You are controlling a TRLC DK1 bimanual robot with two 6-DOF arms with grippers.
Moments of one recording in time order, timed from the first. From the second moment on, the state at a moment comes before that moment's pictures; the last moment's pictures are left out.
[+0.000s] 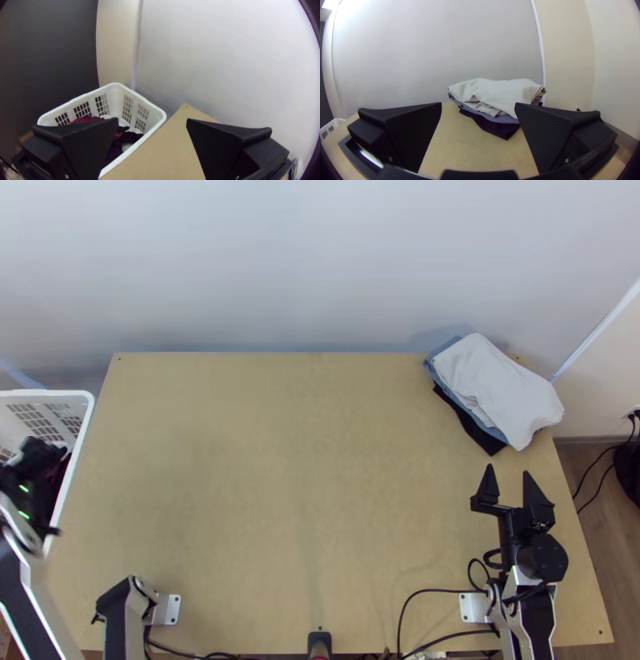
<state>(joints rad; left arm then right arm) 0.76 0.78 0.96 -0.52 0.09 -0.10 -0.02 0.00 0.01 0.03 0.11 0.18</state>
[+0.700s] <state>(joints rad) 1.17 1.69 1.29 -0.66 0.28 0.11 -0.02 0.00 0.01 0.03 0.11 0.18</state>
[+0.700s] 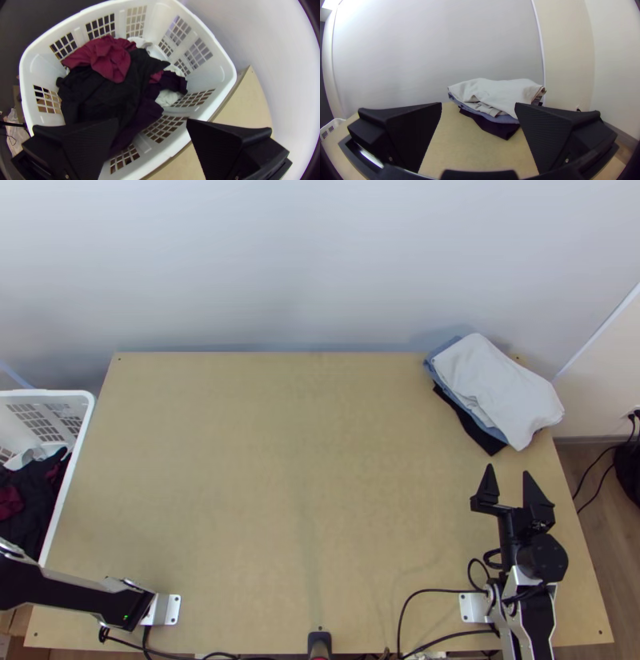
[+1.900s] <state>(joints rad) 1.17 2.20 1.38 -0.47 0.22 0.15 -0.02 0.00 0.01 0.03 0.11 0.18</state>
